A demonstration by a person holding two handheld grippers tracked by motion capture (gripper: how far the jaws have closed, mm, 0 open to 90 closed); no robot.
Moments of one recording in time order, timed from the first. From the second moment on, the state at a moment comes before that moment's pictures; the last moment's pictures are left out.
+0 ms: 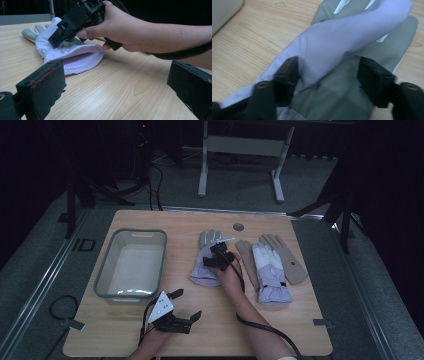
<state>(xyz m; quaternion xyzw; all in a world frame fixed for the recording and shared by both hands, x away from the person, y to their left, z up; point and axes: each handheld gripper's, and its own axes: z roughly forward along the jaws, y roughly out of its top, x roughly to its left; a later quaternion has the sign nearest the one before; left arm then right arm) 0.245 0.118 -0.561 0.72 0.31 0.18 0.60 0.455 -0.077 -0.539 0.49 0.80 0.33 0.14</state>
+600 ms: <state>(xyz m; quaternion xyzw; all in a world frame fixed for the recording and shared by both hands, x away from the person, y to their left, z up) 0.245 0.119 -0.561 0.71 0.31 0.18 0.60 0.453 -0.082 -0.522 0.45 0.82 0.32 0.13</state>
